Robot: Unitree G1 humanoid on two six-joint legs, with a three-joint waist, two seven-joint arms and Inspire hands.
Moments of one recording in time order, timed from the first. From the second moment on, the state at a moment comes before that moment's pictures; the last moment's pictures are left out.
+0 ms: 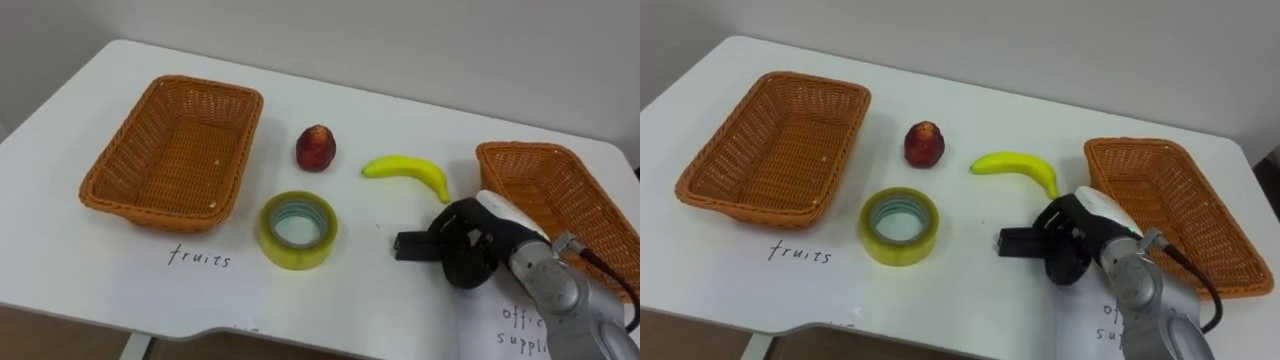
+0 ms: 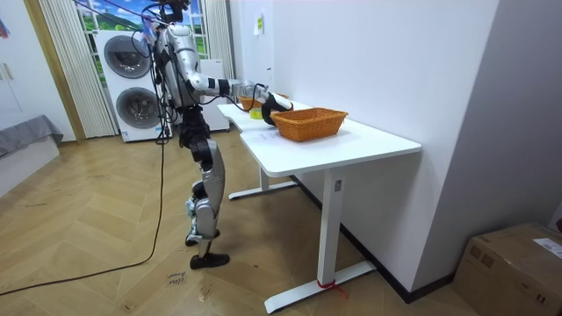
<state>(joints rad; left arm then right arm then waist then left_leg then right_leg) 0.21 0.25 0.01 0.94 0.19 0.12 0.17 0.00 -0.35 0.06 0.12 -0.72 0.24 0.39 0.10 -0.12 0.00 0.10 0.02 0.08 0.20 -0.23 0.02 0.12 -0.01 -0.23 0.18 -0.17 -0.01</state>
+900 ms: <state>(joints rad) 0.22 0.25 0.01 0.94 0.11 0.06 0.16 0.07 -0.35 0.07 -0.07 -0.54 0.21 0.47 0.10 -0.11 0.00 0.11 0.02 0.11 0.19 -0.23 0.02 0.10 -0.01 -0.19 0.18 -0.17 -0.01</state>
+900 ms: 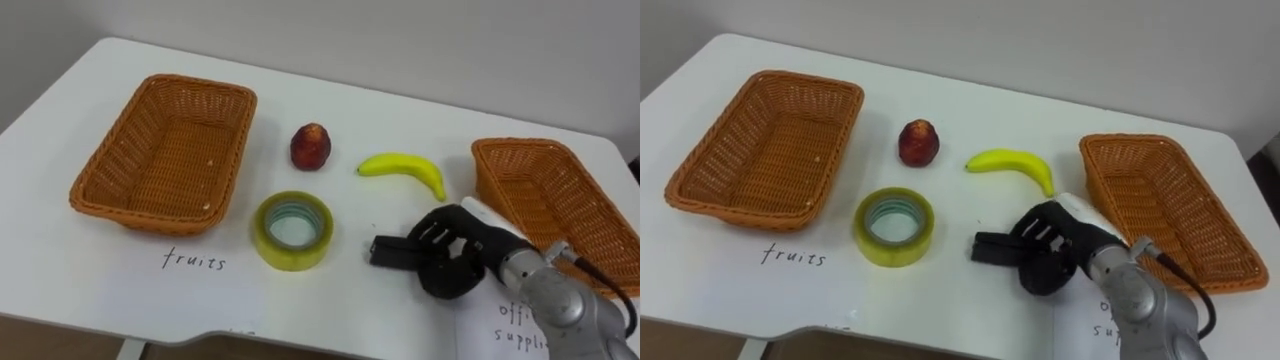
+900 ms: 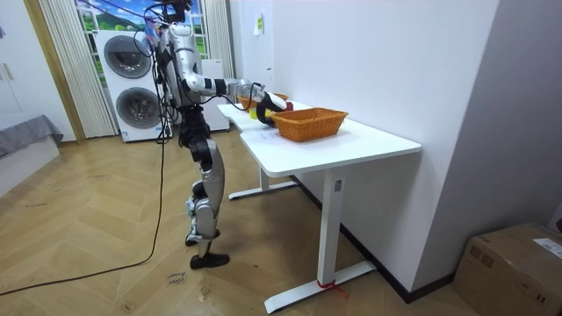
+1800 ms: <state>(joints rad) 0.30 0.22 0.08 1.04 0.13 0.04 0.16 0.06 -0.35 -0.17 -0.17 -0.27 0.08 0.22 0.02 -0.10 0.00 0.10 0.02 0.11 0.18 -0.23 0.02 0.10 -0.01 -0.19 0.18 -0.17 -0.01</state>
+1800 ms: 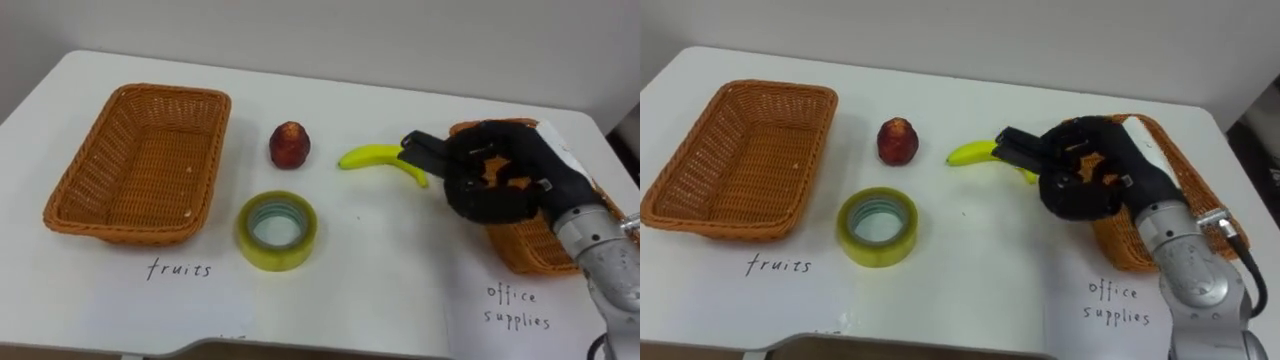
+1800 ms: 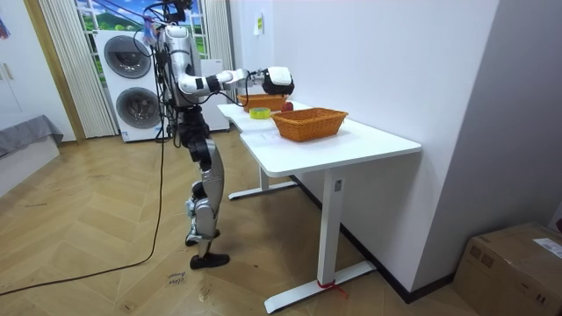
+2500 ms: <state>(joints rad) 0.30 0.21 0.20 1.00 0.25 0.04 0.14 0.06 -0.35 -0.26 -0.08 -0.28 0.07 0.12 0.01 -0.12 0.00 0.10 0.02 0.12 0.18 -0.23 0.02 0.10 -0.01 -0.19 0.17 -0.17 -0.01</state>
